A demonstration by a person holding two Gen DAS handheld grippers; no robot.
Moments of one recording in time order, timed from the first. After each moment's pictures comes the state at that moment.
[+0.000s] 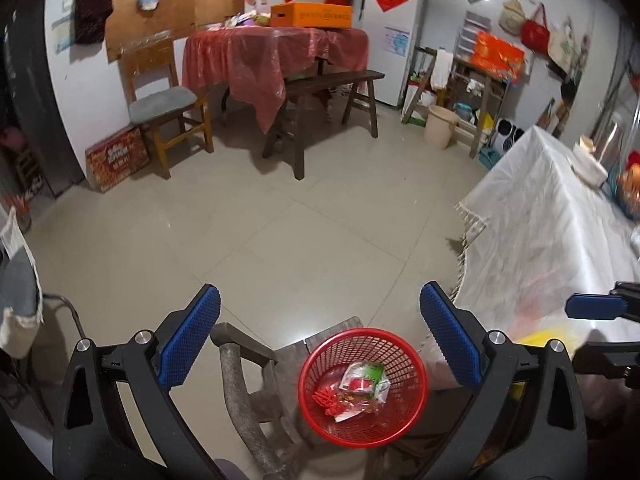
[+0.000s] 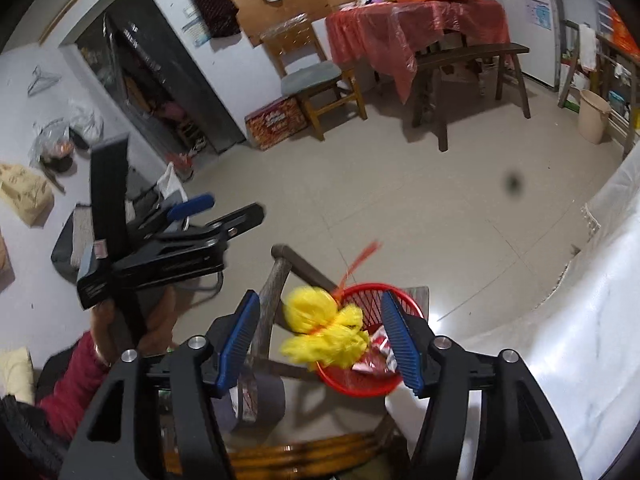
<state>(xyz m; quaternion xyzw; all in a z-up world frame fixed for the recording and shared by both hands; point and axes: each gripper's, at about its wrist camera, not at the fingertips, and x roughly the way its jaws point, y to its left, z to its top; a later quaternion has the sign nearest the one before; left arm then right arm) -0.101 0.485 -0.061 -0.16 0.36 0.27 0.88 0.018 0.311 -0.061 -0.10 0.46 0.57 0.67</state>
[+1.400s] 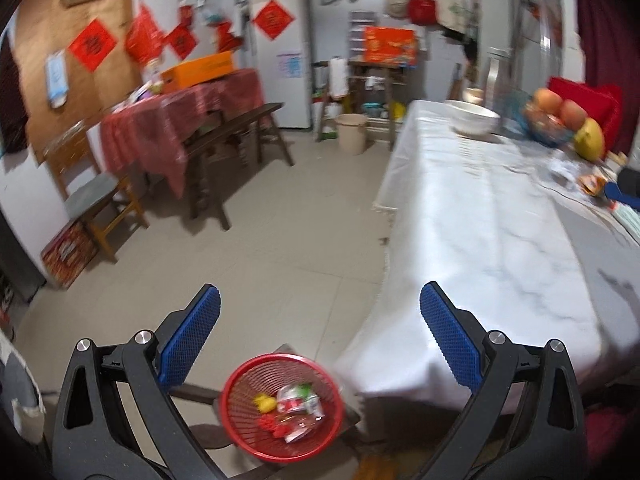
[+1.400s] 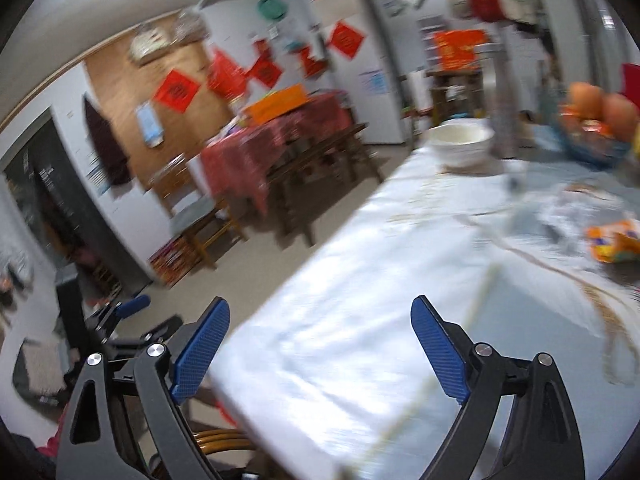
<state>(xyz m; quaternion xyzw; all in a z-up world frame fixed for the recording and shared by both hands) -0.023 0.297 -0.029 -0.01 0.34 0.14 0.93 0.095 0.022 -0.025 0.06 0.34 0.36 0.86</state>
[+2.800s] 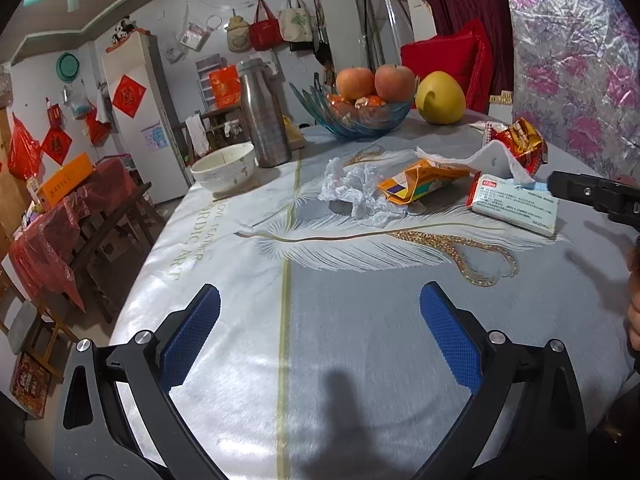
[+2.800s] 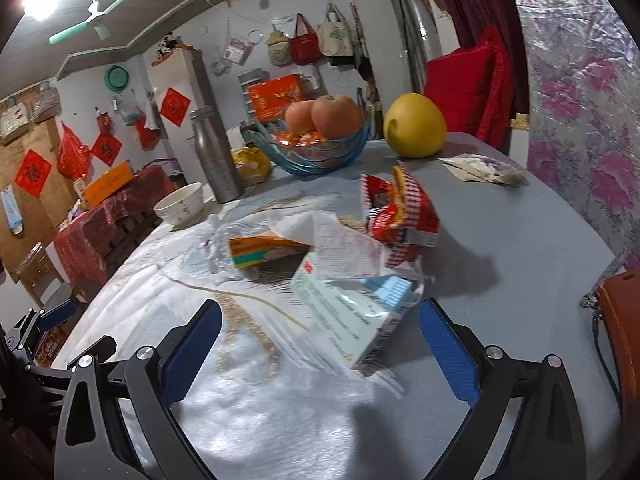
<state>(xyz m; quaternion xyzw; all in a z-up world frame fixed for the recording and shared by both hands) 0.116 0.014 -0.036 0.11 0.30 -0.04 0.95 0.135 -0.238 -0.073 0.10 0.30 0.08 0.94</state>
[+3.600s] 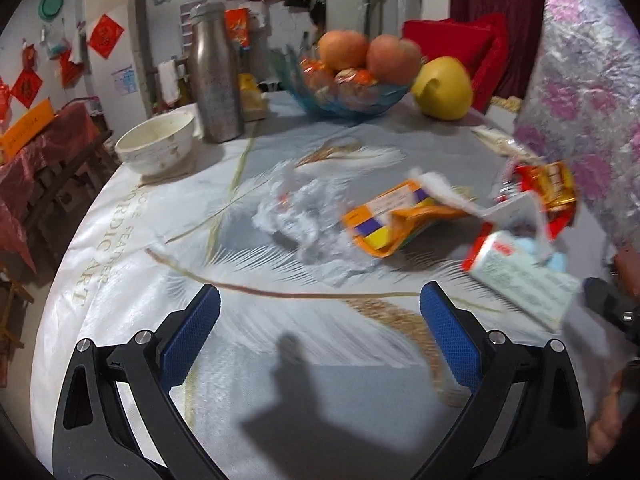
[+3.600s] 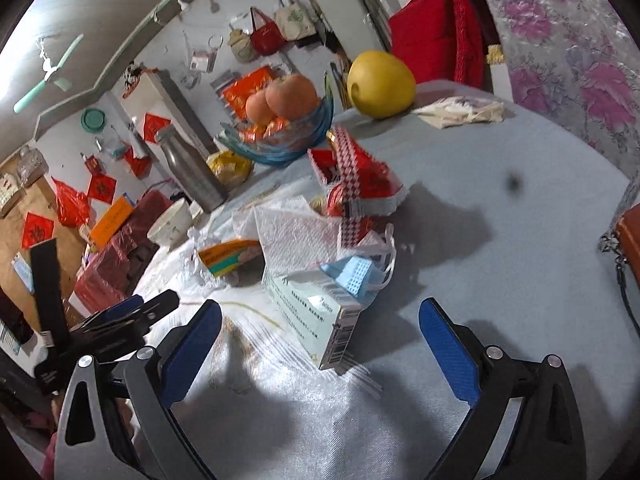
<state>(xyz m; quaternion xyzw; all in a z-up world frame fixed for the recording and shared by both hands) 0.221 -0.017 -0.047 0.03 0.38 -0.07 0.92 0.156 -0.275 -0.099 0.21 0.35 0.09 0.91</state>
